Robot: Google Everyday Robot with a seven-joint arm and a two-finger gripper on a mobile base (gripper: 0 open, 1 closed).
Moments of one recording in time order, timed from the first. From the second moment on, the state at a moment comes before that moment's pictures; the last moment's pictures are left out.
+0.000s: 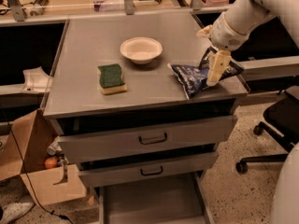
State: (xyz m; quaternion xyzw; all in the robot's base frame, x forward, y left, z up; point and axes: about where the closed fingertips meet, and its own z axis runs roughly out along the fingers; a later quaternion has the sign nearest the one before) arm 0.670 -0.190 0.880 -0.71 0.66 0.01 0.24
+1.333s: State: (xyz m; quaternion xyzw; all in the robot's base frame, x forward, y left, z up) arm 0.666 -0.183 0.850 -0.70 0.67 0.03 0.24
